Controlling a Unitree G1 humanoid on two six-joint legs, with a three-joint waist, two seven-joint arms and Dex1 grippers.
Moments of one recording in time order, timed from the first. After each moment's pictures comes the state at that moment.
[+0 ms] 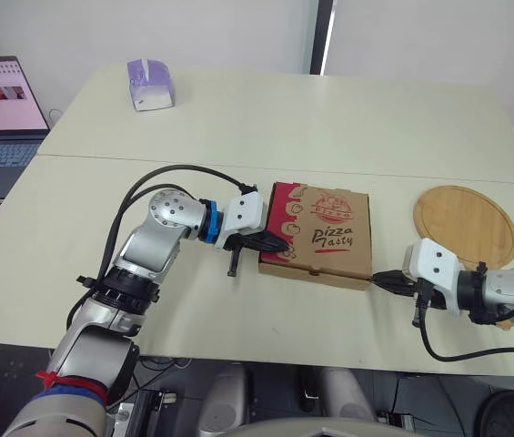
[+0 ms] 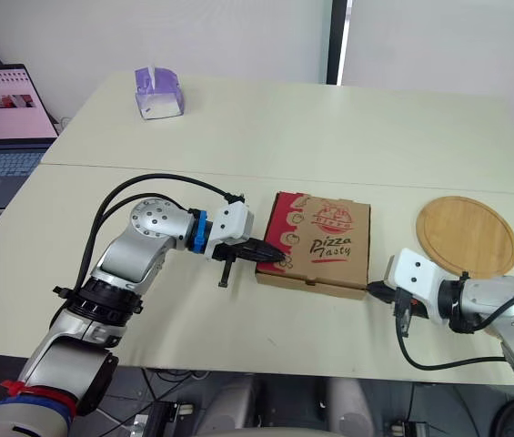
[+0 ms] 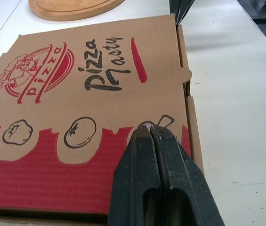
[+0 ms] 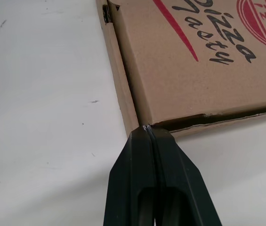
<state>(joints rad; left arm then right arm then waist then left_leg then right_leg) -0.66 0.52 -0.31 0.17 -0.17 0.17 -1.35 0.06 -0.99 -0.06 -0.57 0.32 0.55 0.94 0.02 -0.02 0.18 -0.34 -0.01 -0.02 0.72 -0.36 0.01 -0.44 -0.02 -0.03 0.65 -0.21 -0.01</state>
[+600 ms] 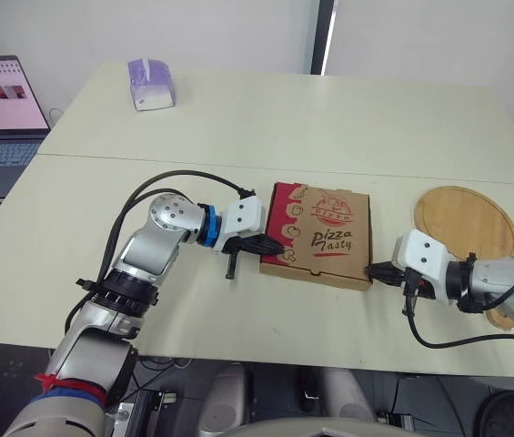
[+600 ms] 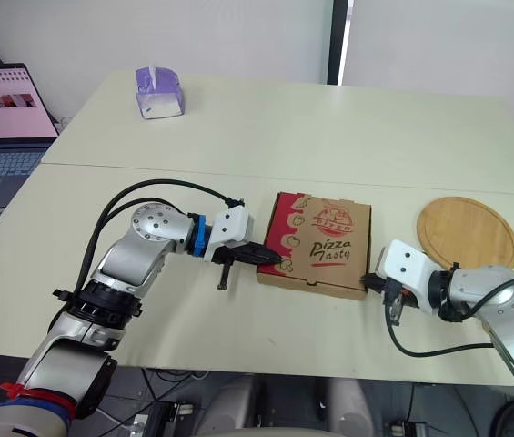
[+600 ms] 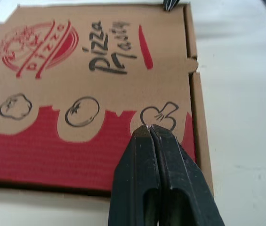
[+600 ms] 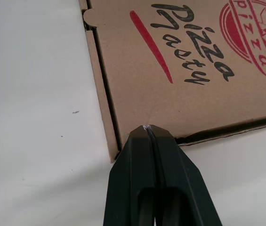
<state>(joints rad) -0.65 0.54 -0.33 0.18 -0.12 0.21 -1.33 -0.06 -0.96 0.04 -0.54 0.28 0.59 0.89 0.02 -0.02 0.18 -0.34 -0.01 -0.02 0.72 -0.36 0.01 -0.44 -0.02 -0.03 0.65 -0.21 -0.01</state>
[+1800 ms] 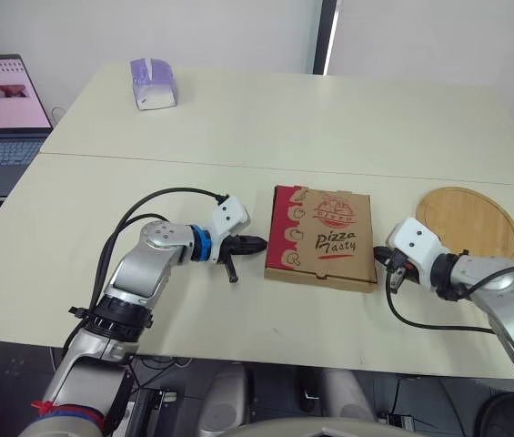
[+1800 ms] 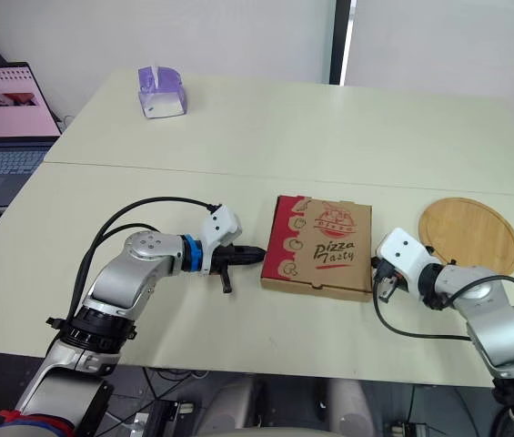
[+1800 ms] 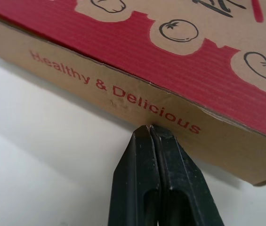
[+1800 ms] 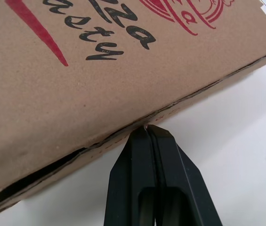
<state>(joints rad) -0.48 0.51 -0.24 0.03 -0.19 0.54 -1.06 -0.11 -0.83 0.06 -0.41 0.17 0.64 0.73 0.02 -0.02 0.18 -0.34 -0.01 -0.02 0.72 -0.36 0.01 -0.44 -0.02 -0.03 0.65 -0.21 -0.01</state>
